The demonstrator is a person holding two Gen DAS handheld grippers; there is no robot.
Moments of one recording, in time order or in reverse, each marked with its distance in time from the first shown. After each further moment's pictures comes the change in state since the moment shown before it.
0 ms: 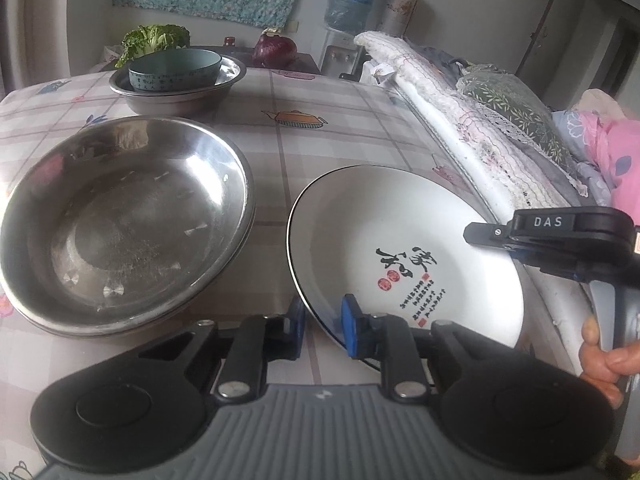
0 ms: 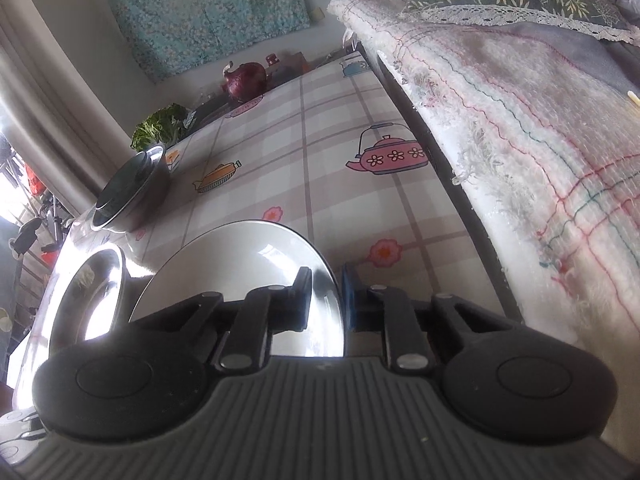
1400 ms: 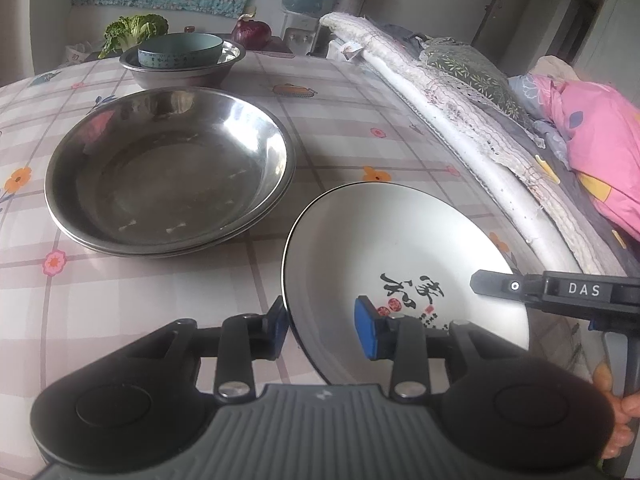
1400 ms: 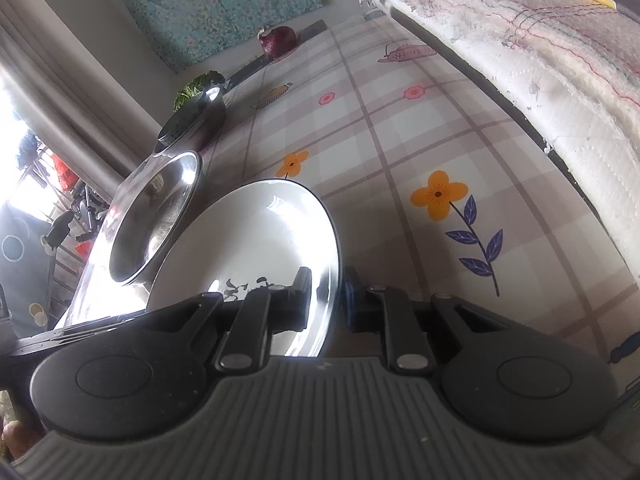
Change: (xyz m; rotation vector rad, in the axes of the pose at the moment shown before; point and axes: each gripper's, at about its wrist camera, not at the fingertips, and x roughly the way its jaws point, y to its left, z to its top) left arm -0.046 0.052 -0.037 0.100 0.057 -0.119; right arm -0.075 0.027 -0.117 0.071 0.041 0.090
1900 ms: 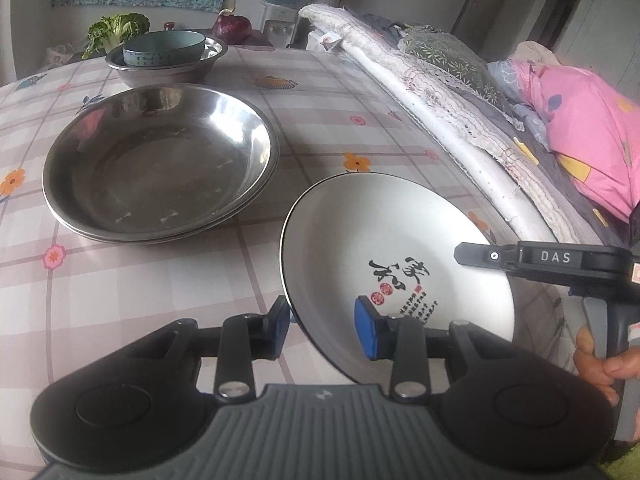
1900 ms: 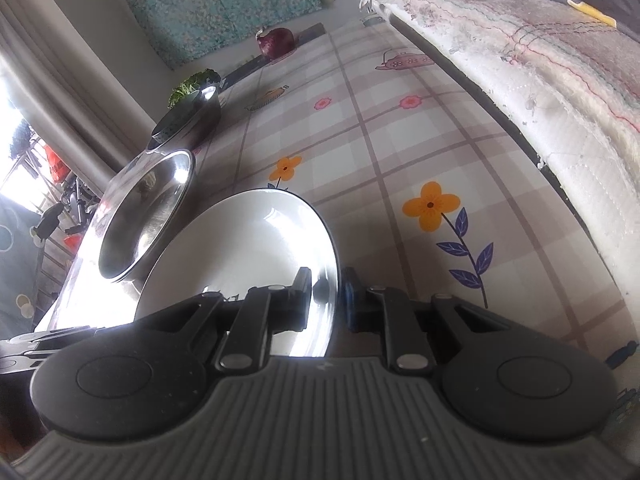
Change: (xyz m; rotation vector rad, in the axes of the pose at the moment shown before) left arm -0.012 0.001 -0.005 0.039 0.029 -0.041; right arm -0.001 0.001 0.004 -0.039 -0.011 -0.040
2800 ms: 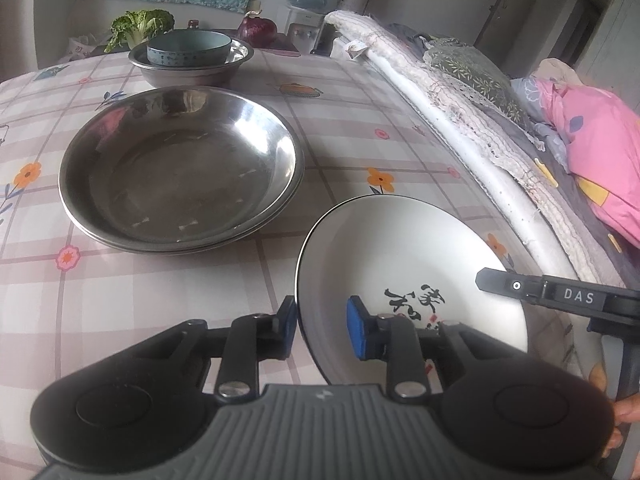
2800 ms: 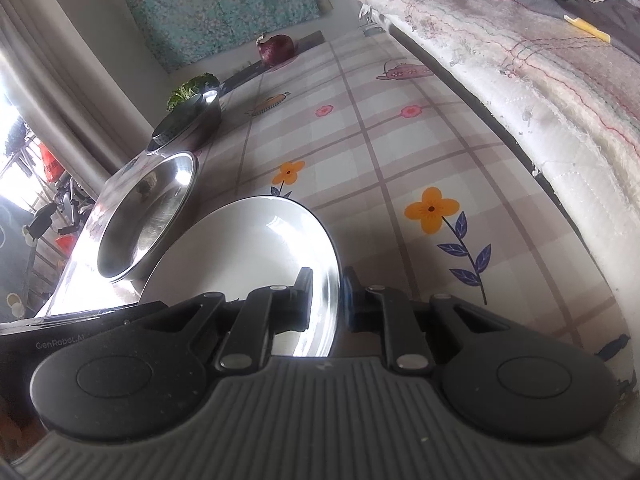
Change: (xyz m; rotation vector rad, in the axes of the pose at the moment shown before) left arm -0.001 0.006 0.007 -0.059 -0.012 0.039; right arm -0.007 0.010 -0.005 -0.025 -0.024 -0.022
